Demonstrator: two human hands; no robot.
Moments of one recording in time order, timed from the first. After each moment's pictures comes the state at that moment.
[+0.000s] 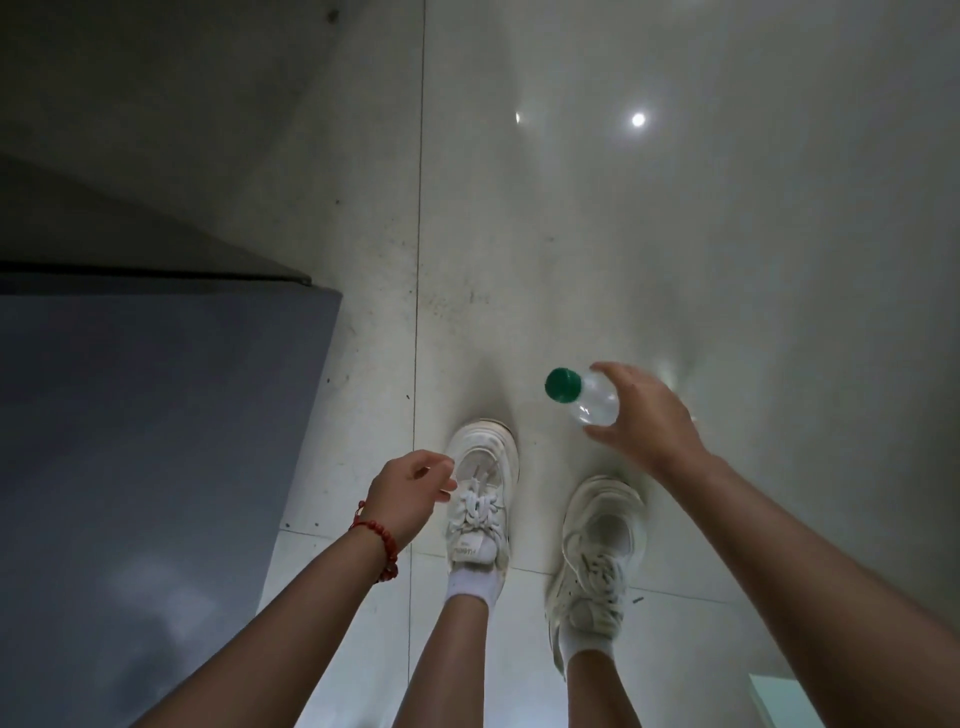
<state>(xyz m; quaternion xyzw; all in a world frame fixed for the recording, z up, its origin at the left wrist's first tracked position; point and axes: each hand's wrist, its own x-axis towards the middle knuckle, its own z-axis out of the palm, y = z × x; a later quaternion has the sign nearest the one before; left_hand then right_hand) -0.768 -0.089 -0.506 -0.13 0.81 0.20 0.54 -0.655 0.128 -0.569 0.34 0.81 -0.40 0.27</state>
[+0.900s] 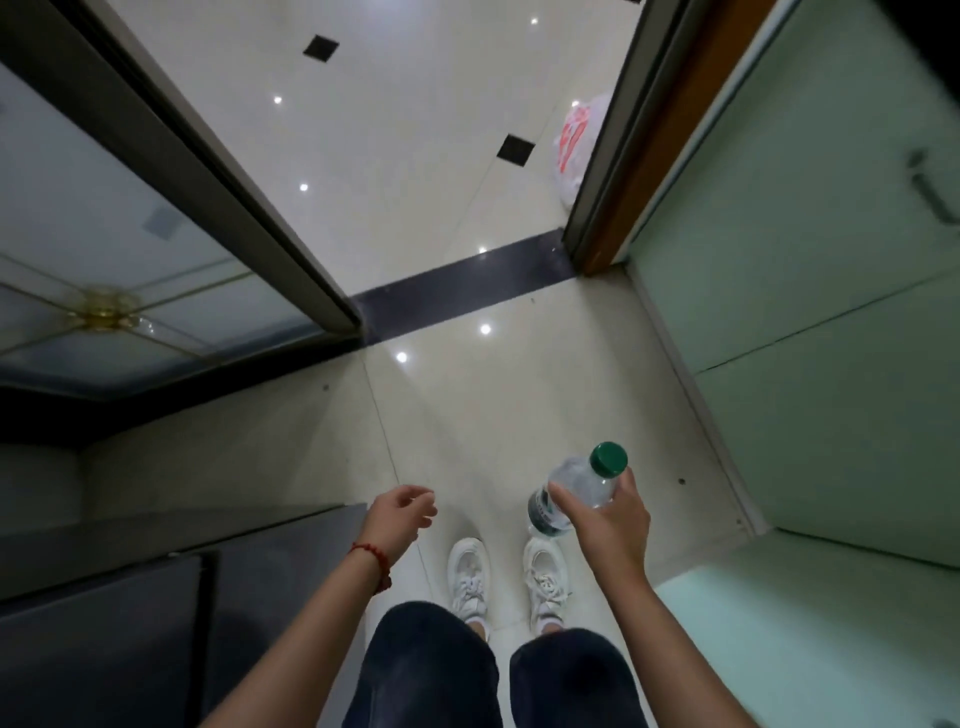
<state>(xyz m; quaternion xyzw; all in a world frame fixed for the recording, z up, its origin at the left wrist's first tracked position) -0.830 0.023 -0.094 0.10 0.79 0.25 0.55 -0.622 0.115 -0.065 0.69 0.51 -0.48 -0.17</state>
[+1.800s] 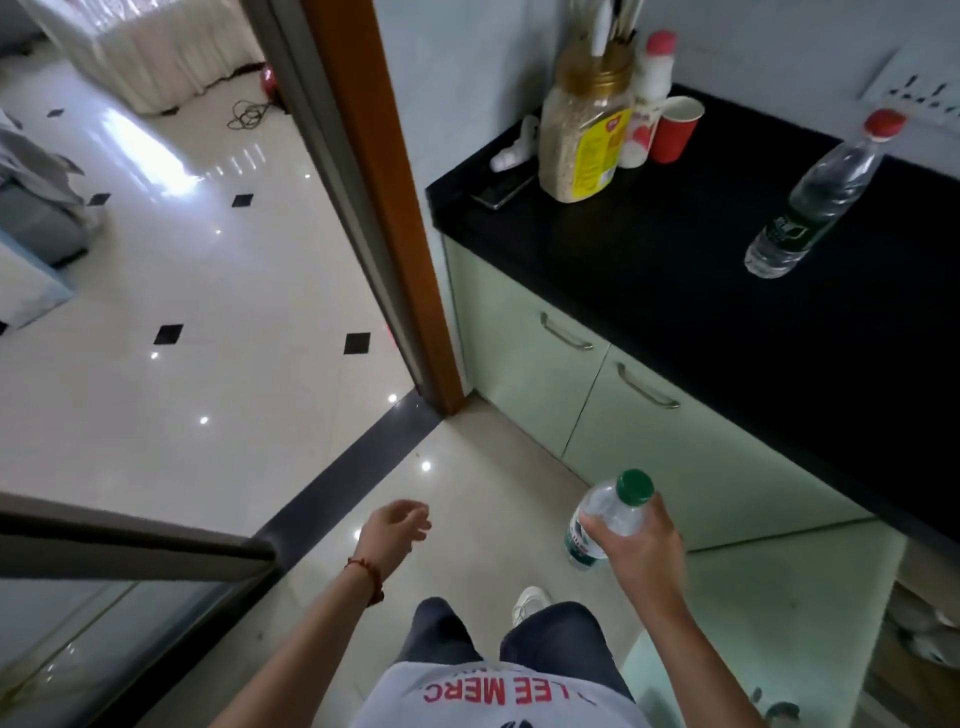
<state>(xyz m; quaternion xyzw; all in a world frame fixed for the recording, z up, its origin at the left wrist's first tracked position) -0.706 0.258 0.084 0.37 0.74 0.18 0.54 -0.439 0.226 0.101 0.78 0.44 -0.33 -0.31</state>
